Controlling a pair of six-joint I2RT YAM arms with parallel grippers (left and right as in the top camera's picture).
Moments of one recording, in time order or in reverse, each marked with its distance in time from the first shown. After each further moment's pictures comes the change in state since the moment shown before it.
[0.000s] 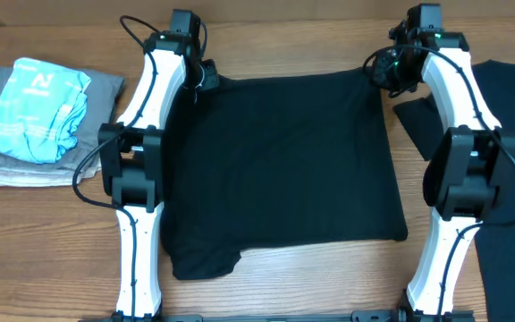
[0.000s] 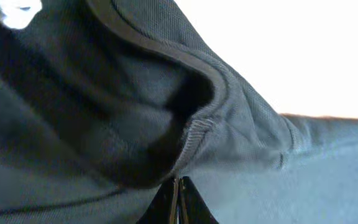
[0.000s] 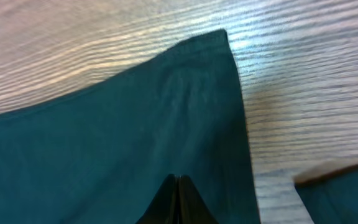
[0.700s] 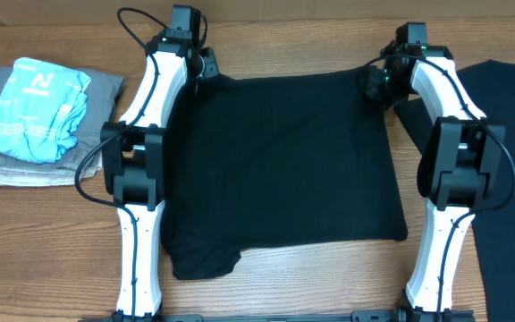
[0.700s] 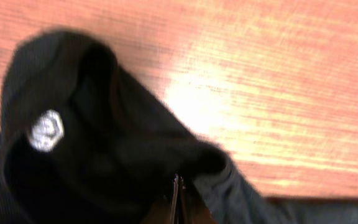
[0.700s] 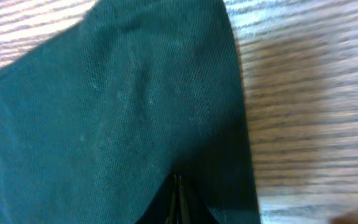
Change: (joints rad) left arm 0.000 0.021 0.000 0.219 -0.087 -0.004; right arm 0.000 0.104 -0.039 0.050 0.001 0.000
